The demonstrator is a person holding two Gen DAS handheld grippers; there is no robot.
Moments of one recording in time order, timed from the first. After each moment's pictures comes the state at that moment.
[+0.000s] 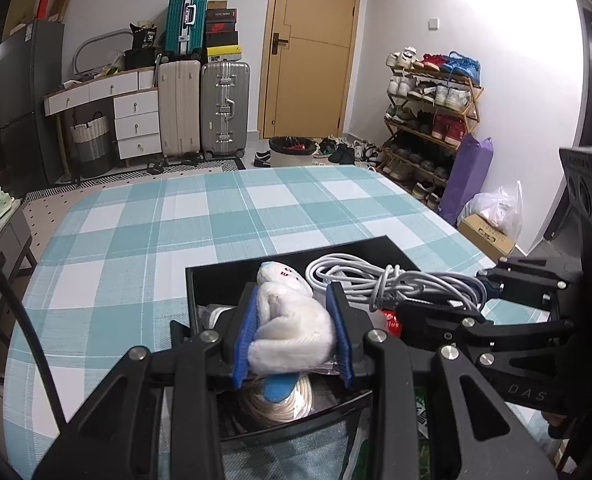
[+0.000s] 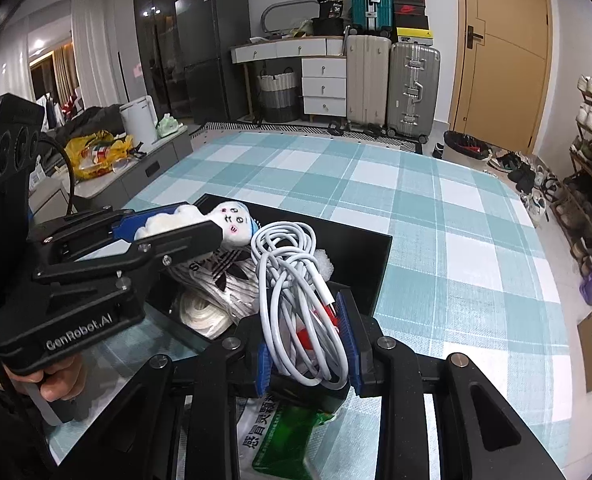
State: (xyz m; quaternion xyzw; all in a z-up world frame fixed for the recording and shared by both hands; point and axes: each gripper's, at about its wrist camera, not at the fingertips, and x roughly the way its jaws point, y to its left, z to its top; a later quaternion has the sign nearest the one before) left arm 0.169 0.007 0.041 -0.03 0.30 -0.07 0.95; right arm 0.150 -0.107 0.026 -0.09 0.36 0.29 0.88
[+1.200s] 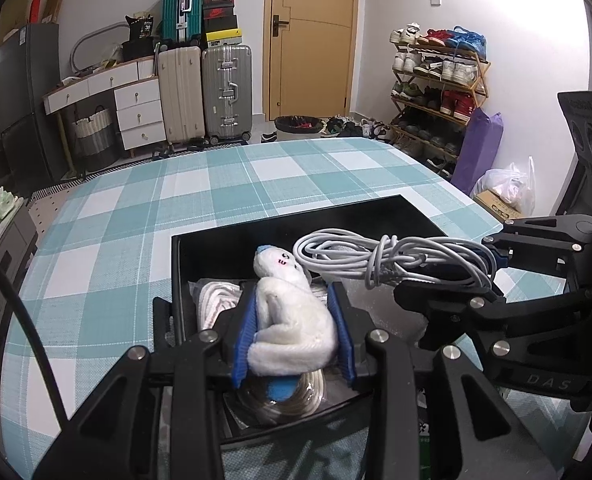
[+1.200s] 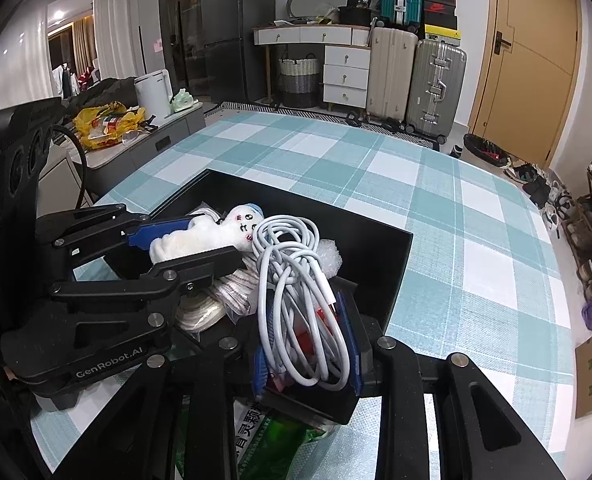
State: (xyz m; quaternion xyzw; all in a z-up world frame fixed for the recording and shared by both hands) left arm 0.179 0.000 0.017 -0.01 0.33 -0.06 0.94; right arm 0.166 -0.095 0.008 -0.13 0.37 0.32 0.86
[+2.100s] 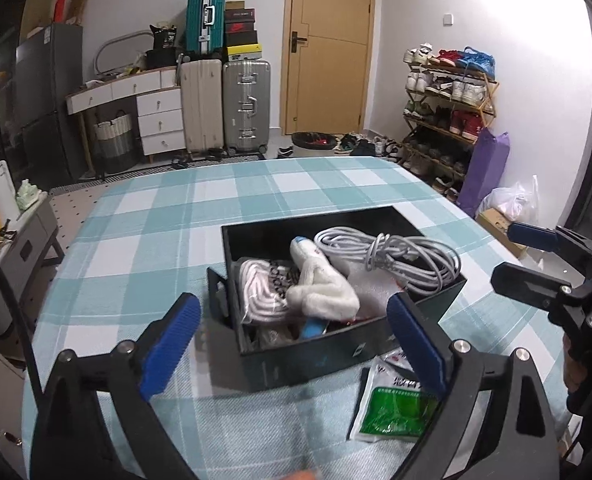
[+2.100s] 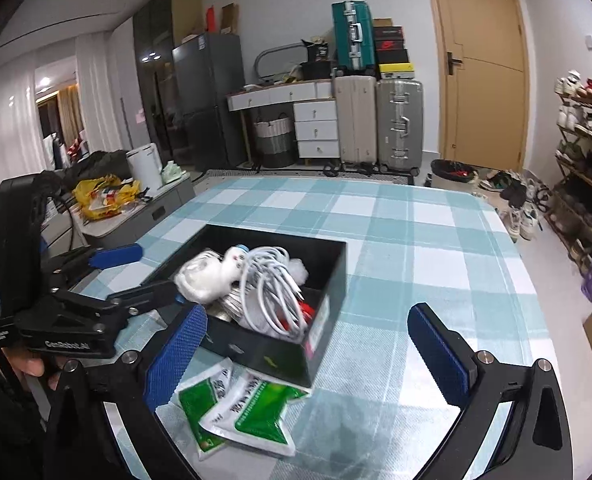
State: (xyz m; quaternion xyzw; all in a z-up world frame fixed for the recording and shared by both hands) left arm 0.122 0.011 0.039 -0.02 0.31 -0.02 0.95; right arm 0.111 -0.173 0.037 -0.02 0.29 0.29 0.91
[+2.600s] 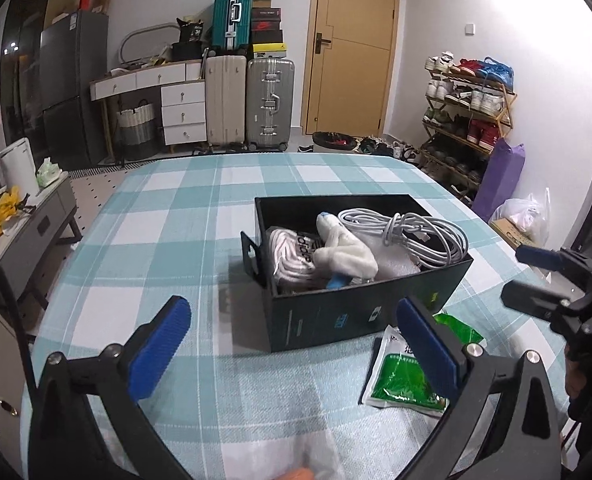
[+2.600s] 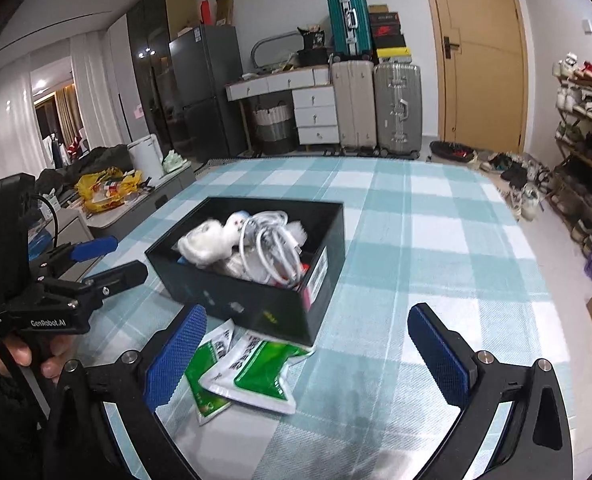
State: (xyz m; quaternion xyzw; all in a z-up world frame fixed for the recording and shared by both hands) left arm 0.093 0.024 0.030 -0.05 0.31 0.01 0.95; right arm 0.097 -0.180 0.017 -0.03 0.33 0.30 0.90
